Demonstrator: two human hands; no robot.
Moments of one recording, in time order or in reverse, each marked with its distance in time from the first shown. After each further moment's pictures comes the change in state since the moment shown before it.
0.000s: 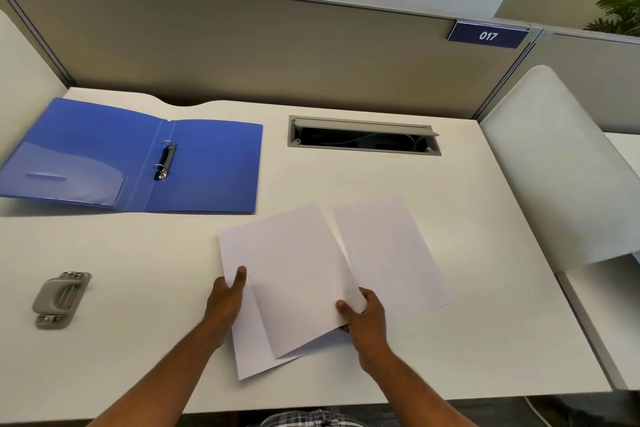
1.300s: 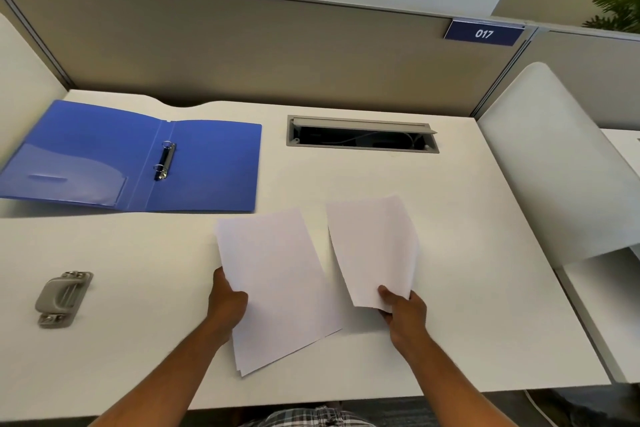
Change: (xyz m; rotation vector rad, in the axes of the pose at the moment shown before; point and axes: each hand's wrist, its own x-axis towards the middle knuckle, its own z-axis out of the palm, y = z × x) left_hand -0.013 0.003 0.001 0.046 0.000 0.114; right_hand 0.039 -0.003 -0.061 0.429 0.162 0.169
